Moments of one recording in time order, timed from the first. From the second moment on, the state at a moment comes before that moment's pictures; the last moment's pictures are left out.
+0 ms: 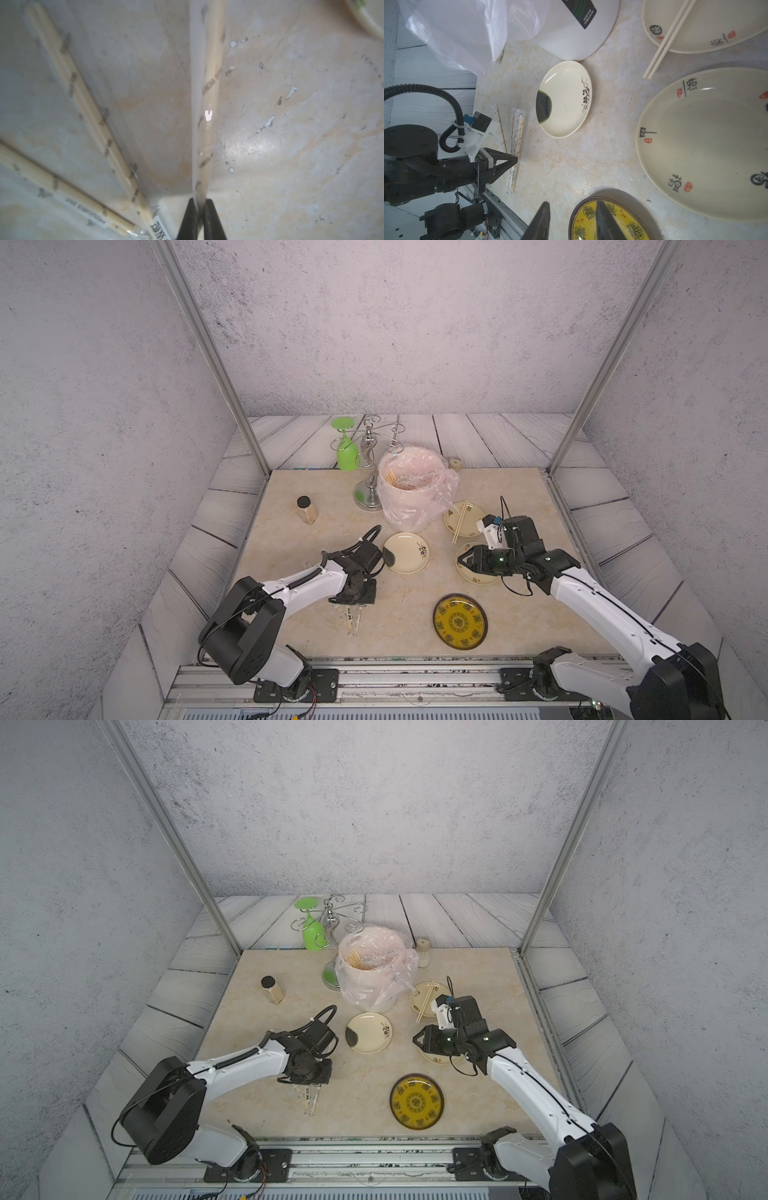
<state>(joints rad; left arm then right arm) -0.66 1.46 0.78 -0.70 -0.01 -0.55 0.38 1.12 0.81 -0.54 -0.44 0.49</state>
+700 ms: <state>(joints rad) -0.66 0.76 0.87 -0.53 -0.04 -0.46 0.42 0.86 0.83 -0.48 -0.60 0.46</state>
